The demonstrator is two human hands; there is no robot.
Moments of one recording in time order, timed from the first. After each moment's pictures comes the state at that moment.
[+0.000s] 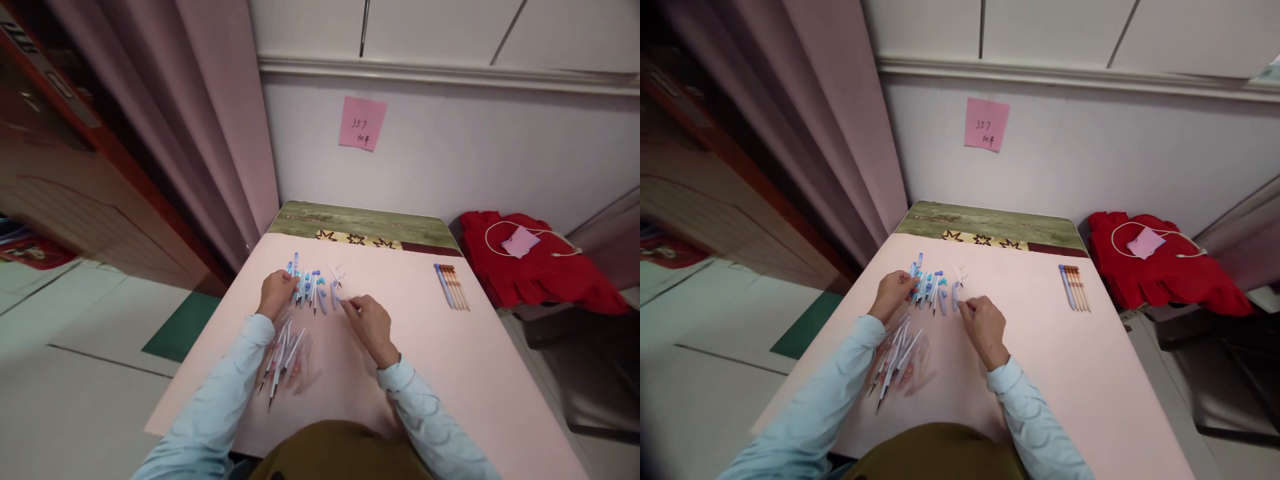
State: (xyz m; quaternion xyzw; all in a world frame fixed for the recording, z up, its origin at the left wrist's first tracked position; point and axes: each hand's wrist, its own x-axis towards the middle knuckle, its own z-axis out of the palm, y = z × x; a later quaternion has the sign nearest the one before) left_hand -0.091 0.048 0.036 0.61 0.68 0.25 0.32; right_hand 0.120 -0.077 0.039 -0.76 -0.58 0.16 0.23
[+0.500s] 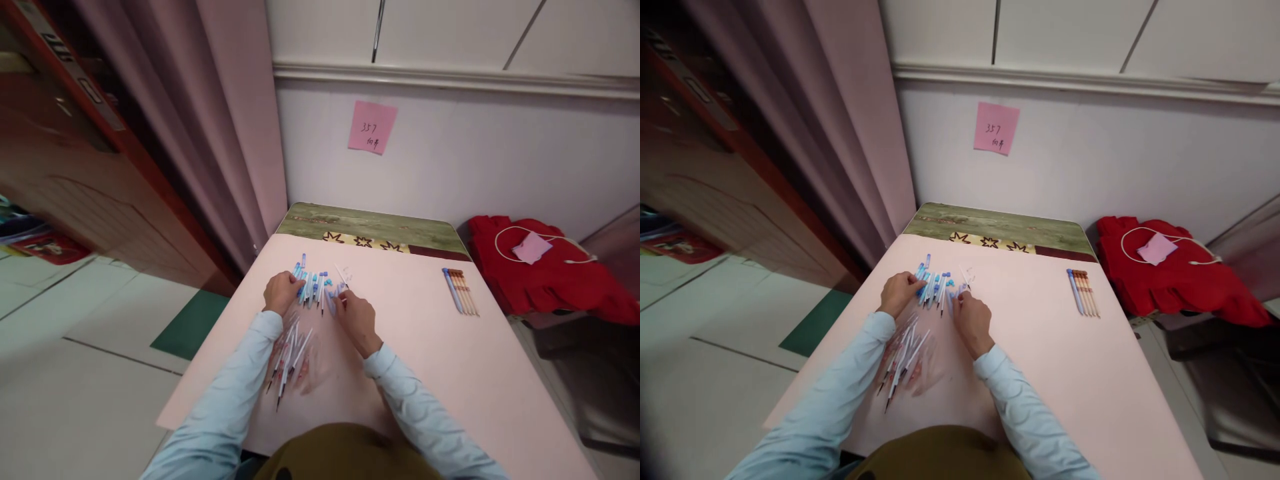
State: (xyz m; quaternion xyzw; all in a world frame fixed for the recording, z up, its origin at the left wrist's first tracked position) left_hand -0.106 0.052 0.034 0.65 0.72 0.15 0.19; right_hand 0.079 -0.050 0.028 -0.76 -0.59 0.18 0.21
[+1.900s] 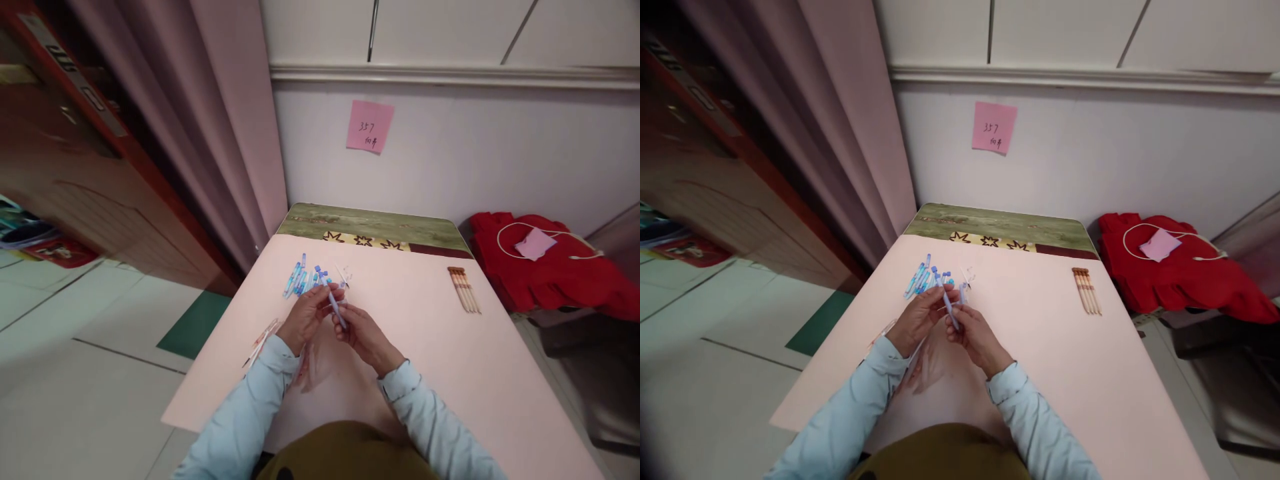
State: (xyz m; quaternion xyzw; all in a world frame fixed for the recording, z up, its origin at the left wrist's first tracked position) left_hand -0.044 -0.024 0.047 0.29 0.38 0.42 0.77; right_hand 0.087 -0.085 0.041 -0.38 -0.21 0.76 0.49
